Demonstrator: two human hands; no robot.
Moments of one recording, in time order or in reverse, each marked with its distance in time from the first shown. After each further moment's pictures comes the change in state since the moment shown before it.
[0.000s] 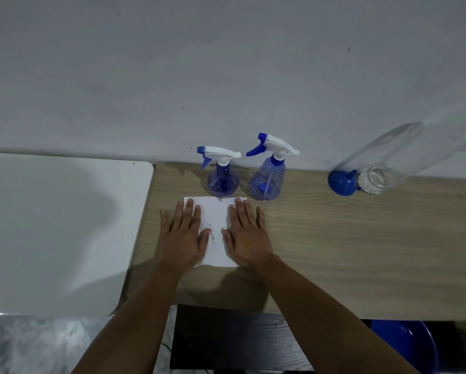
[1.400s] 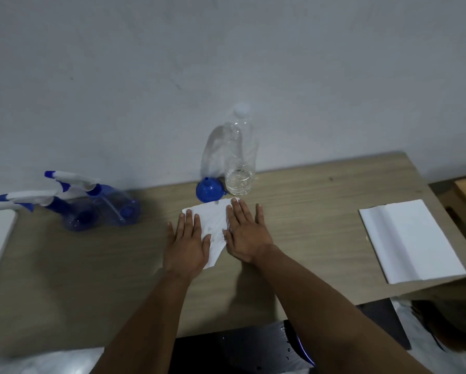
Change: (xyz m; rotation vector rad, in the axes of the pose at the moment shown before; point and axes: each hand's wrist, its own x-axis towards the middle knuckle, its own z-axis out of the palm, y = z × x) left_hand 0.081 0.379 0.009 0.118 -0.043 0.038; right_hand -0.106 0.360 -0.041 0.062 0.013 0.052
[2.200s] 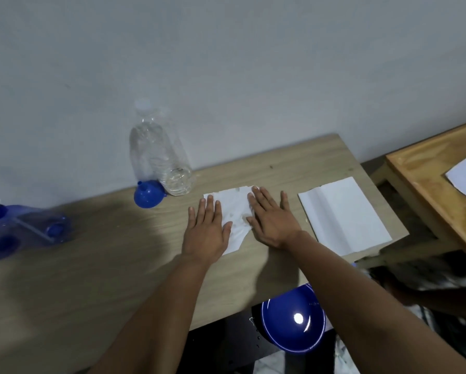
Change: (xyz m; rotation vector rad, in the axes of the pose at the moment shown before) left_hand 0.038 0.176 -0.010 -0.075 -0.034 0.259; right_hand -0.094 0.182 -0.025 0.007 0.033 0.143
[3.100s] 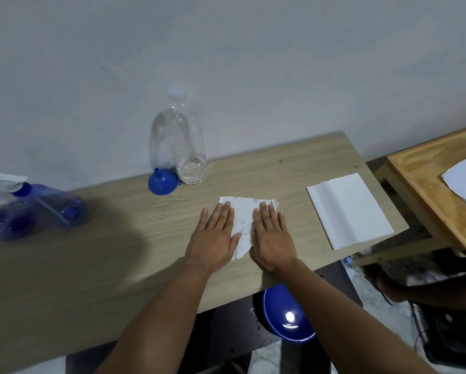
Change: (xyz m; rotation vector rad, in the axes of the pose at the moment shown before) left_hand -0.050 -0.020 0.008 0.064 0.009 0.199; right_hand -0.052 -0.079 0.039 0.032 0.077 0.163
